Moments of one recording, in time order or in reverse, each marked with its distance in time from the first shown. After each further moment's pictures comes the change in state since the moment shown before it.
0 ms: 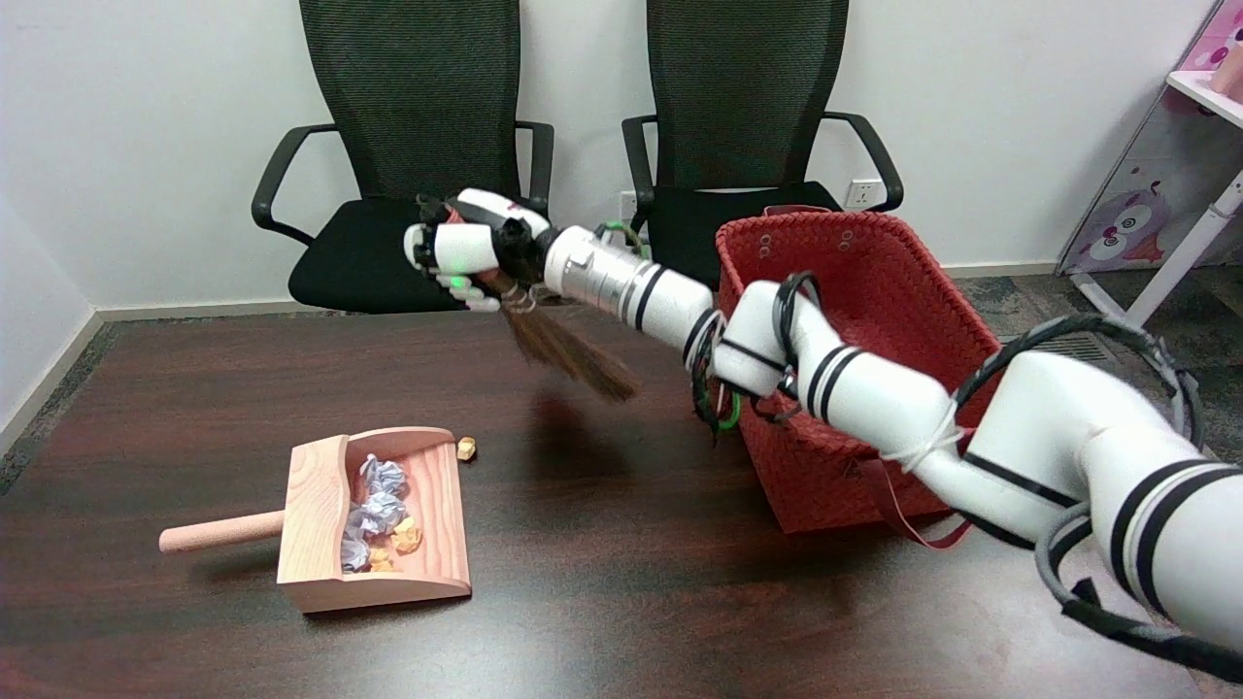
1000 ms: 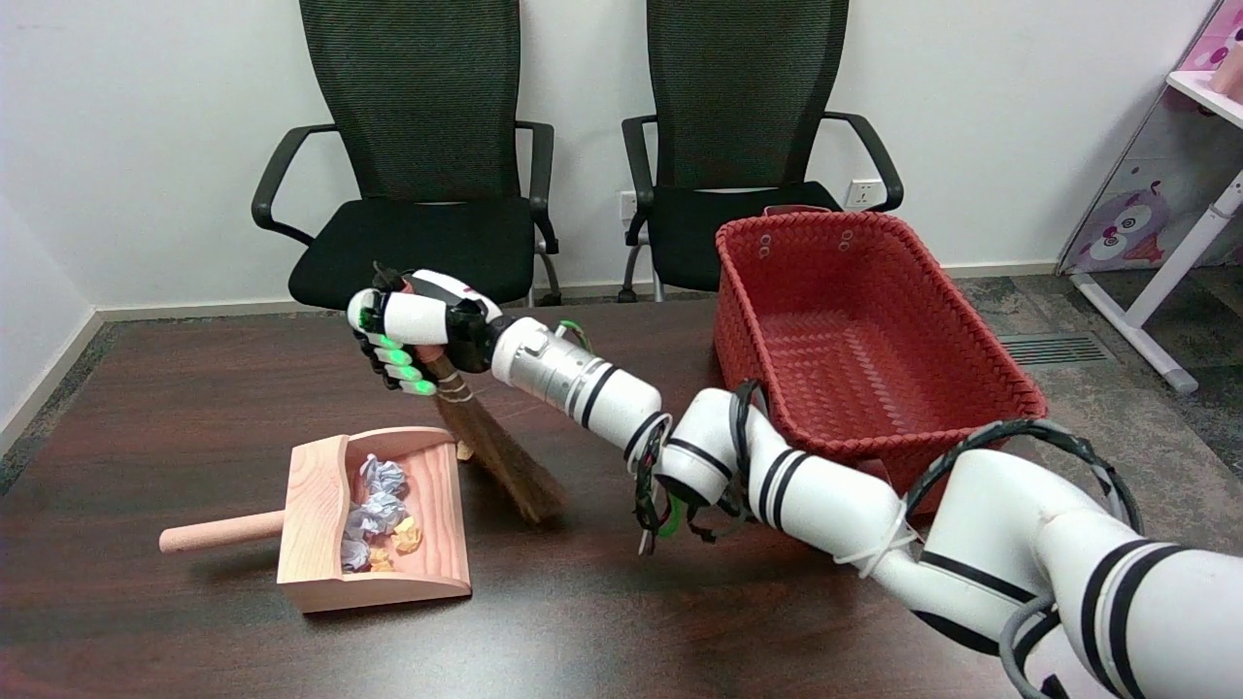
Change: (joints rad) arm -0.195 -0.157 0.088 -0.026 0.146 -0.012 -0.070
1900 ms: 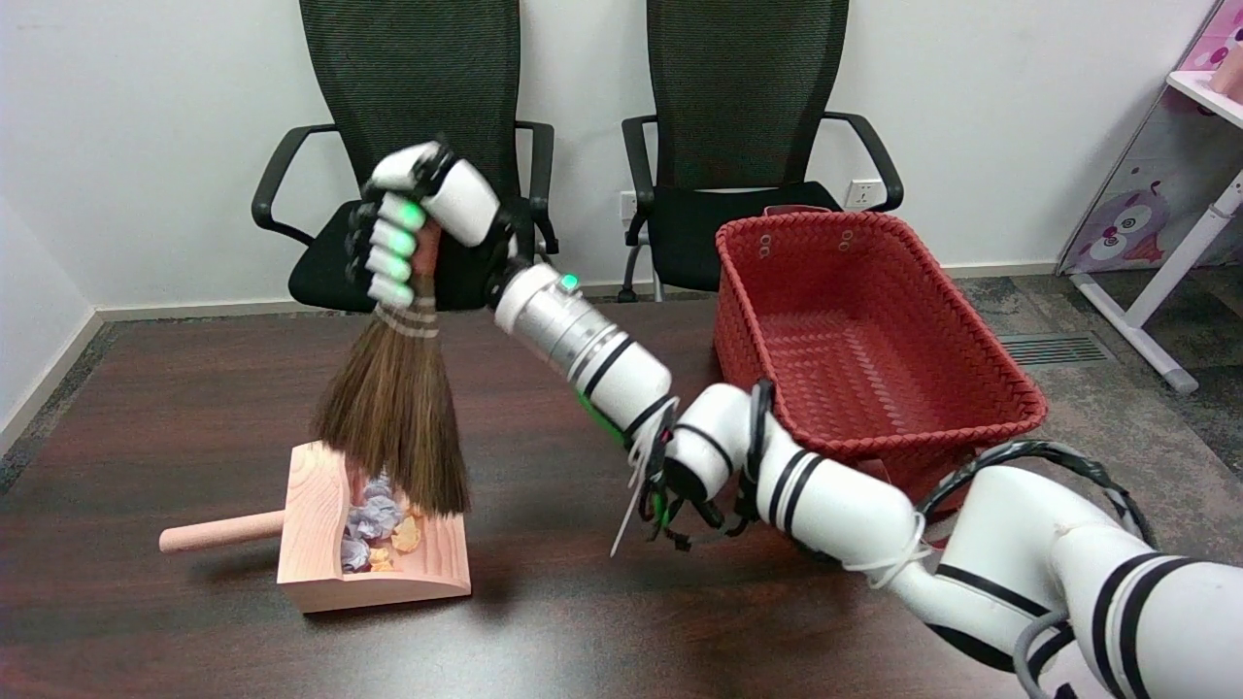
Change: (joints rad) arm -0.047 0.025 0.062 -0.186 0.234 -0.071 0.343
